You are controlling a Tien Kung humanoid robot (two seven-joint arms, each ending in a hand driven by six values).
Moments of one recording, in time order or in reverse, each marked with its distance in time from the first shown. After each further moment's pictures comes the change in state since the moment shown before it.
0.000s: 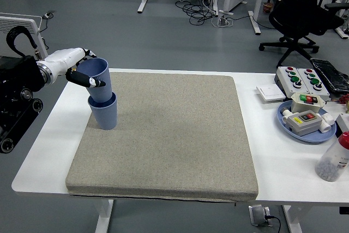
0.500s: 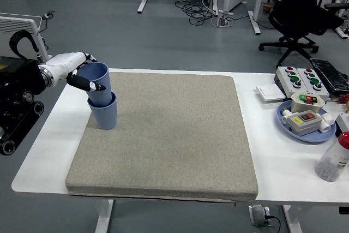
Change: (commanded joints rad) left arm 0.004 -0.008 0.000 0.013 0.023 -0.008 -0.029; right arm -0.005 0.002 0.008 0.001 -0.010 -0.002 -0.002
